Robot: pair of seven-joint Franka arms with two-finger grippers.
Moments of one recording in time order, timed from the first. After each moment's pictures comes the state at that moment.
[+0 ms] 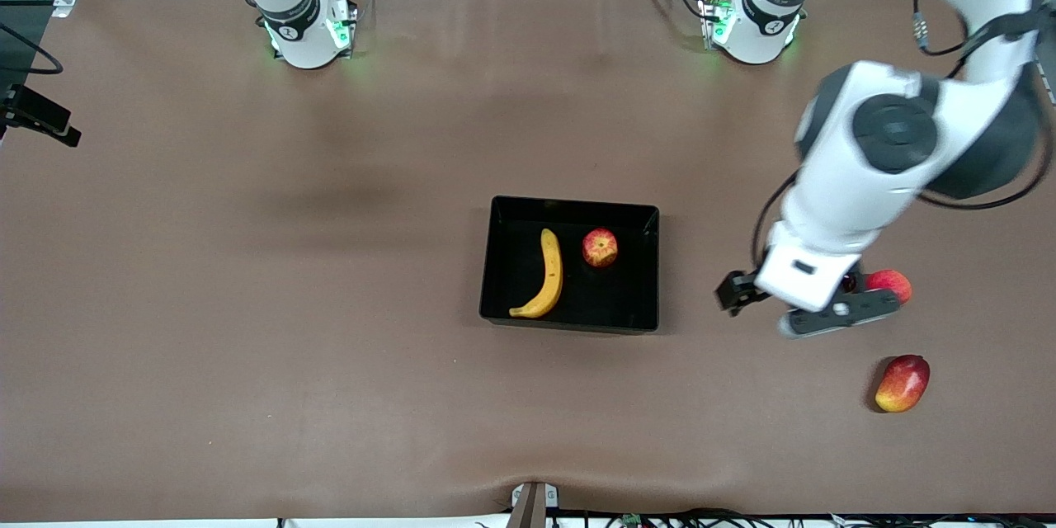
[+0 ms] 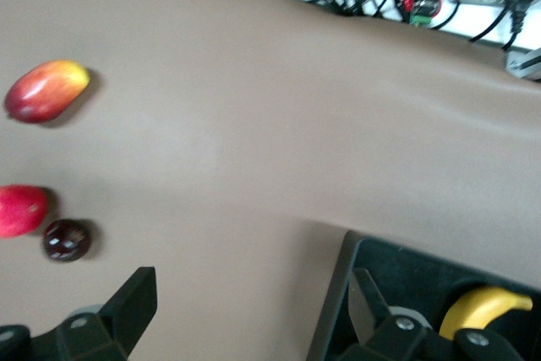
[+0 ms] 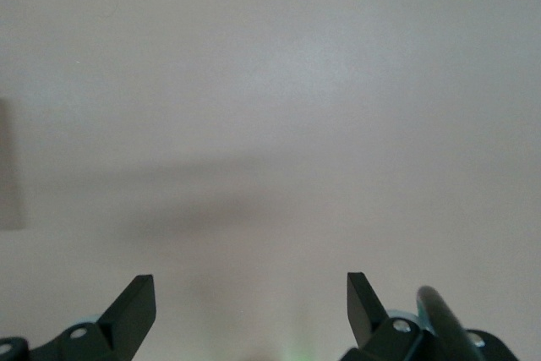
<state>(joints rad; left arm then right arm) -0.02 0.43 -0.36 -1.33 0.26 1.87 -0.61 -0.03 -0.03 -0.09 -1.56 -0.03 1.49 -0.03</state>
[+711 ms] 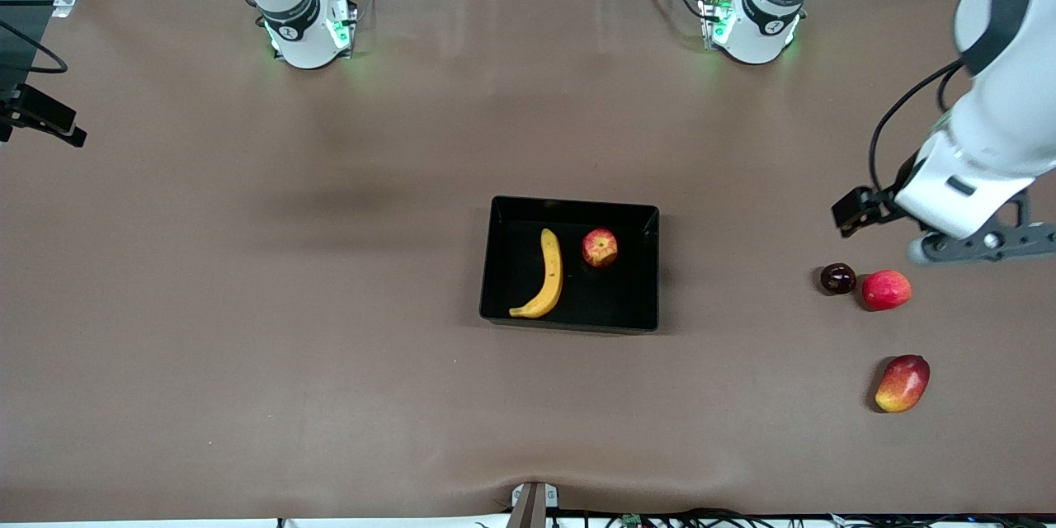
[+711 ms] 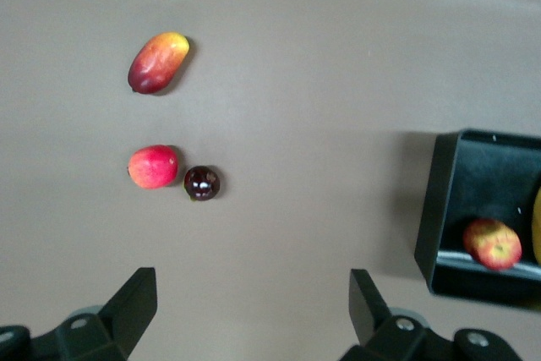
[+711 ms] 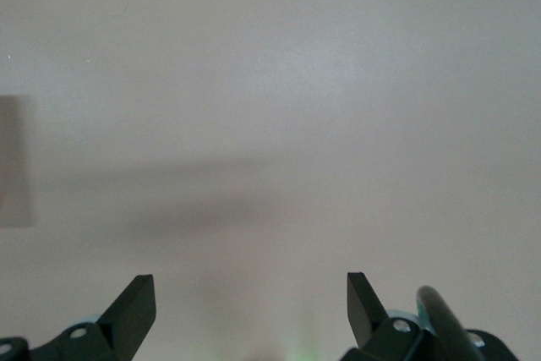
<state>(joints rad) 0.13 0.24 -0.36 -1.34 0.18 1.57 -0.24 -0.03 -0.03 -0.08 -1.56 -0.01 1.49 -0.03</state>
